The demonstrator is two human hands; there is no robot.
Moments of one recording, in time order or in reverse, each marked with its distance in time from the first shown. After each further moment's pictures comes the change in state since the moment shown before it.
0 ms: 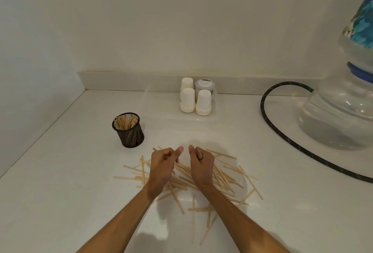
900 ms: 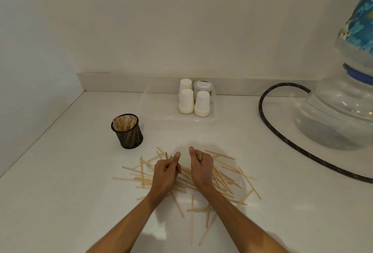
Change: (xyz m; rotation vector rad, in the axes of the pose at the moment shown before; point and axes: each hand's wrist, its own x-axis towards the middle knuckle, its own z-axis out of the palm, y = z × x) left_hand -0.007 -0.035 0.007 0.083 -0.018 0.005; right_hand -0.001 0.009 -0.004 -0.046 -0.035 0.028
